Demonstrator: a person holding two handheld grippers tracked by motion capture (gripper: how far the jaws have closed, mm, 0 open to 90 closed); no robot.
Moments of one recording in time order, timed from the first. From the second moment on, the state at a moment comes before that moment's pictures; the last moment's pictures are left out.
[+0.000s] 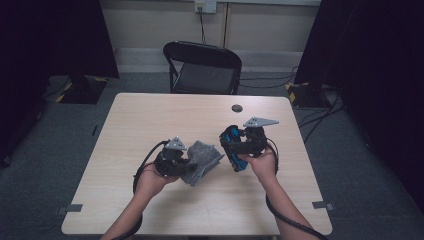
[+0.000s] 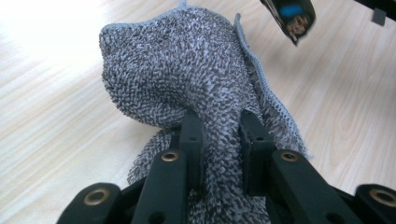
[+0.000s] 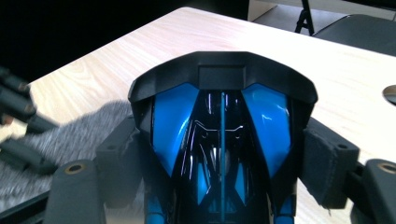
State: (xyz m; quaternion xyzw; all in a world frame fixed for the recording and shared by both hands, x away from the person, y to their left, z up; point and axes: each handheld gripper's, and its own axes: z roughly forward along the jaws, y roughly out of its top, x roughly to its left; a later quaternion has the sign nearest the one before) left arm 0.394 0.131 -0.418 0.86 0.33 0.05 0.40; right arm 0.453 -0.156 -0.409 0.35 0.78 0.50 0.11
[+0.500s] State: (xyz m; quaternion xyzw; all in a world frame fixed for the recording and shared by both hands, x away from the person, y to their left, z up) left arm 0.413 0.143 -0.395 0.85 0.35 0.09 0.40; right arm 0.443 -0.152 -0.424 0.34 0.80 0.49 0.10
